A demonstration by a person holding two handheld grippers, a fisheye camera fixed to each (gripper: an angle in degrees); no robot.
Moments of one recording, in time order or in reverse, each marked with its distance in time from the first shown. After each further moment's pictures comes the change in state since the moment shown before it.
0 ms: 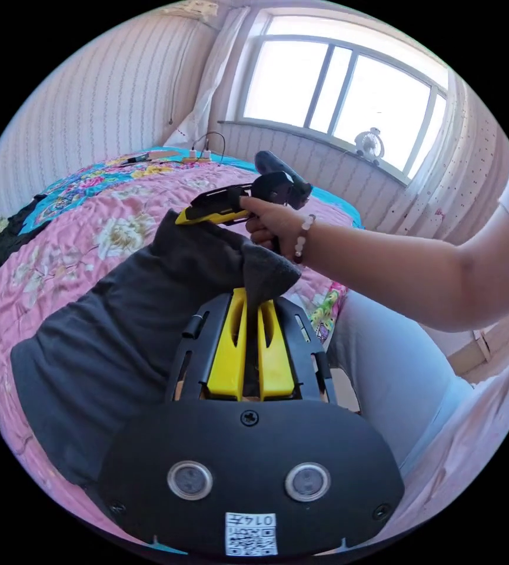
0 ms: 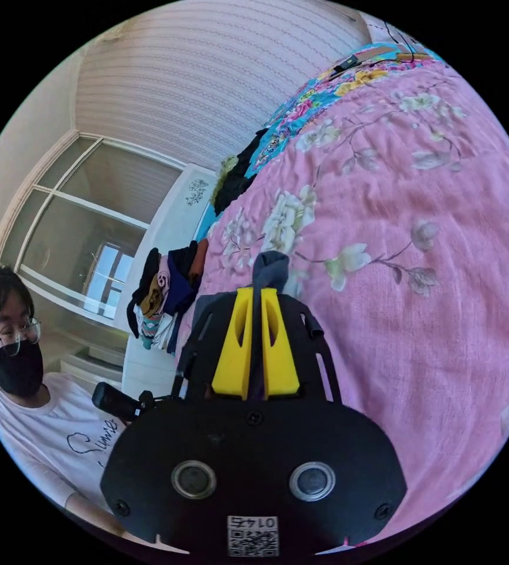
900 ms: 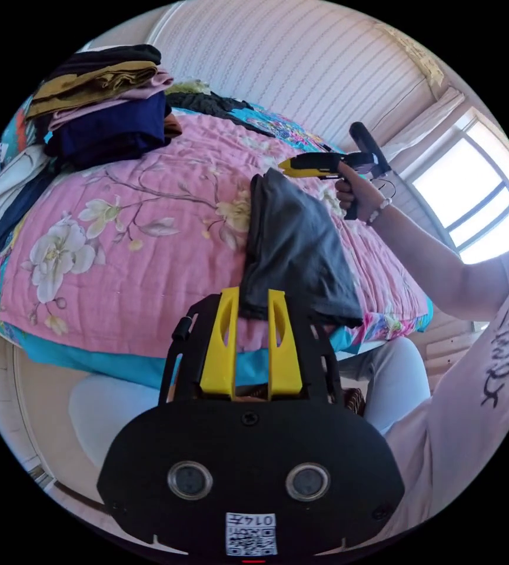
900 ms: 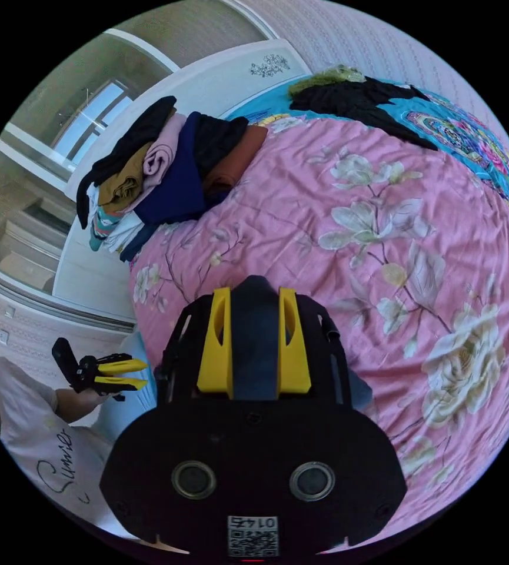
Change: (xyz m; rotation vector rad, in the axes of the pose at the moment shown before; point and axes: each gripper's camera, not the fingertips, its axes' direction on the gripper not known) left arm -0.225 0.030 -0.277 -0.006 -0.259 -0.778; right arm -0.181 -0.028 0.515 -0.545 0.306 -0.514
